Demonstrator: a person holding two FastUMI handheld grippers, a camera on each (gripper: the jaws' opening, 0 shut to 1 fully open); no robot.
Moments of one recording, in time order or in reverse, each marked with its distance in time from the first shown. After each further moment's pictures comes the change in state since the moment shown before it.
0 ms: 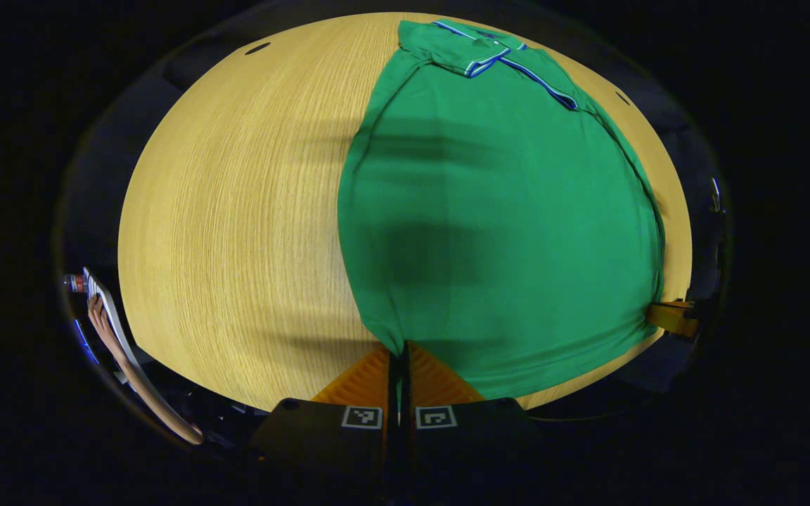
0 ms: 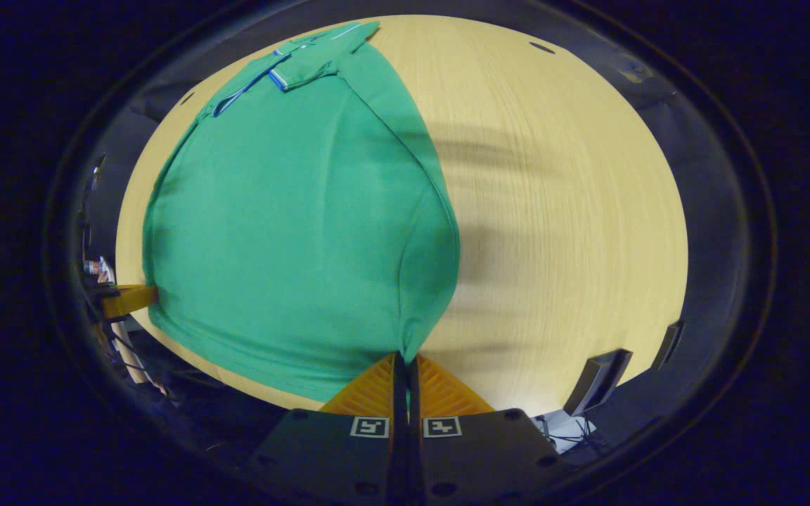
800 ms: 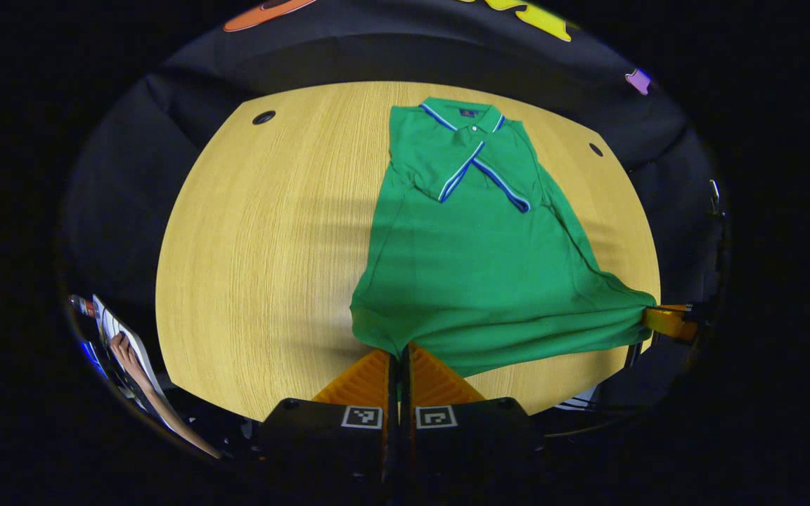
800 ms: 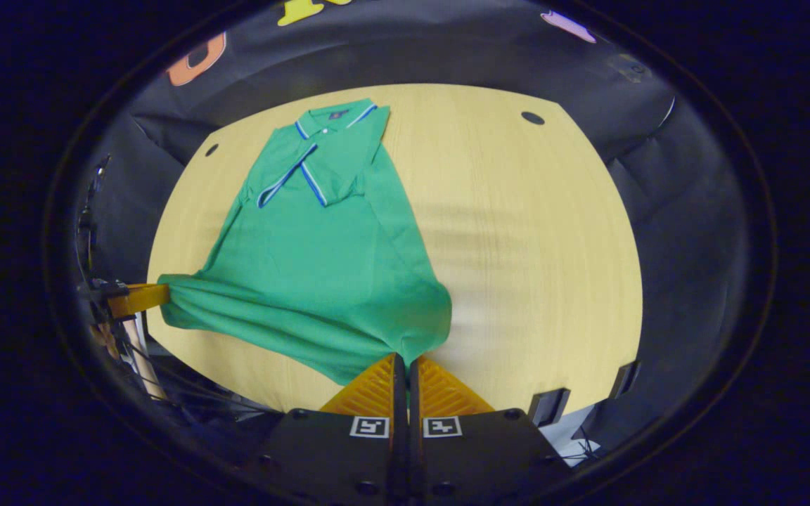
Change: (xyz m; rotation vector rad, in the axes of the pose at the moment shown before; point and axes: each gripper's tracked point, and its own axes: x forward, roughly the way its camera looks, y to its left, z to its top) left arm -0.109 0.000 0.112 0.027 -0.269 -0.006; right arm -0.114 0.009 0.100 0.027 -0.255 0.029
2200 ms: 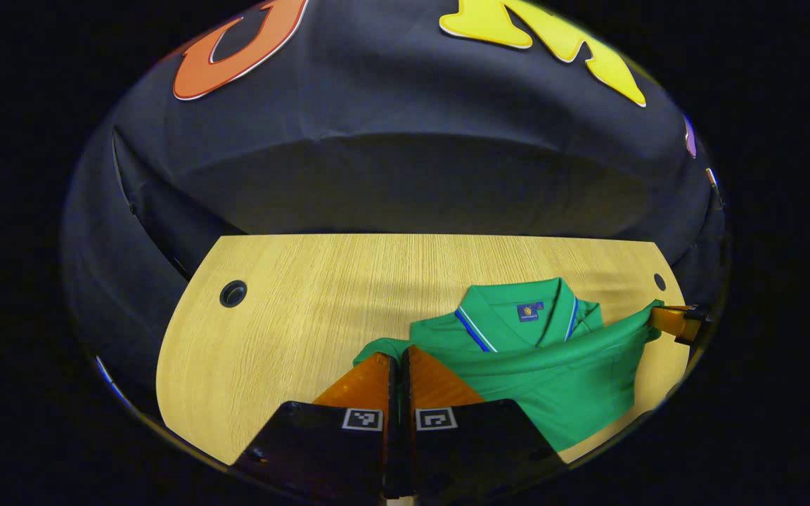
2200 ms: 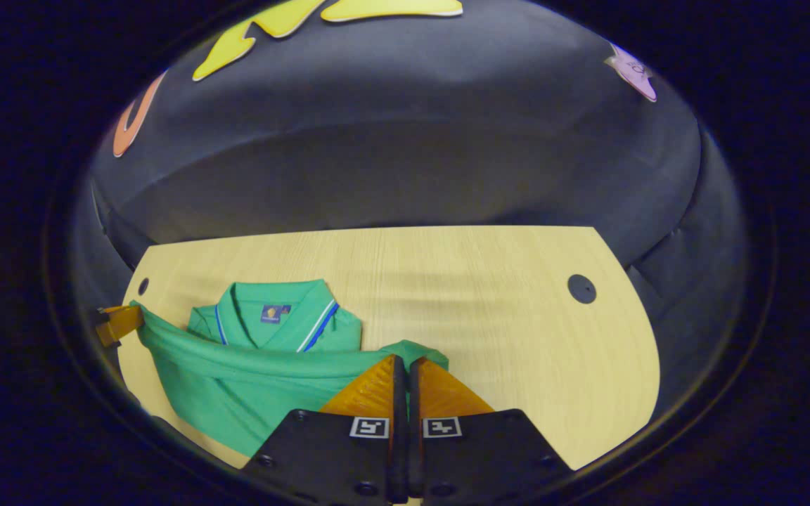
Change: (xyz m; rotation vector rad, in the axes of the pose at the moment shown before) left arm 0.138 0.027 0.319 -0.002 -0.461 0.119; right arm 0.154 0.012 0.344 0.060 -0.437 -0.061
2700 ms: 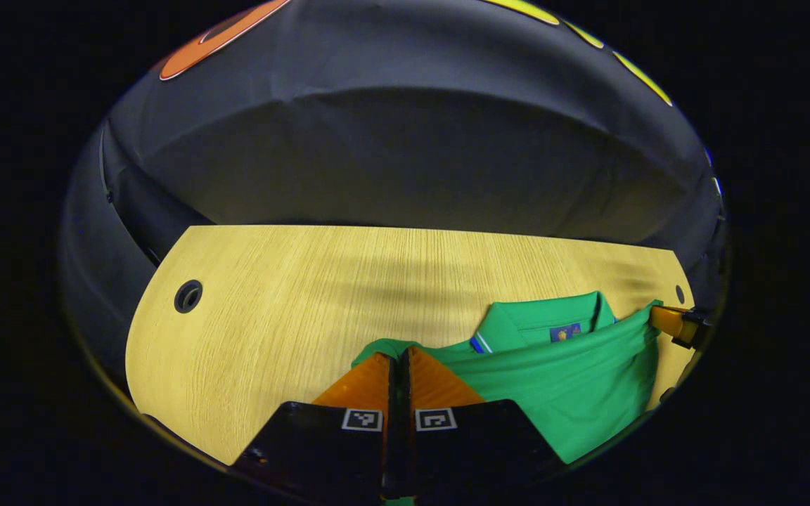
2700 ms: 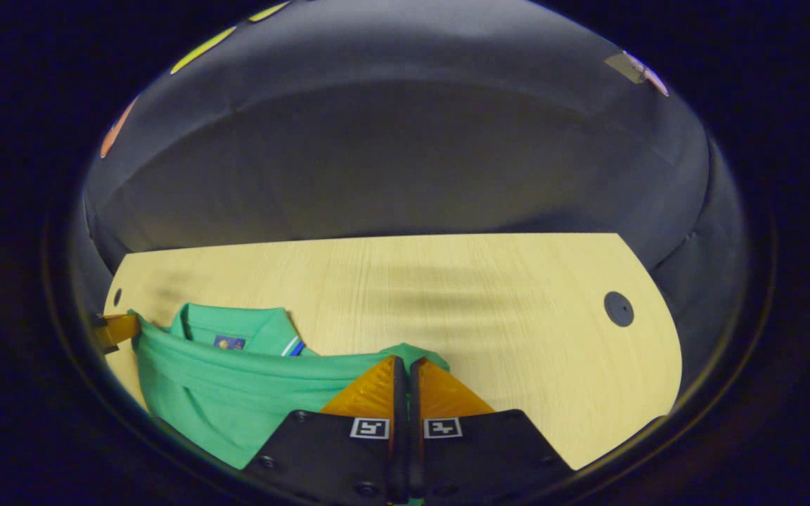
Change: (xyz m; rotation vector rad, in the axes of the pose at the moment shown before) left arm 0.073 -0.002 -0.012 -0.026 0.052 -0.004; right arm 0.076 -0.002 0.006 -0.014 -0.016 -0.020
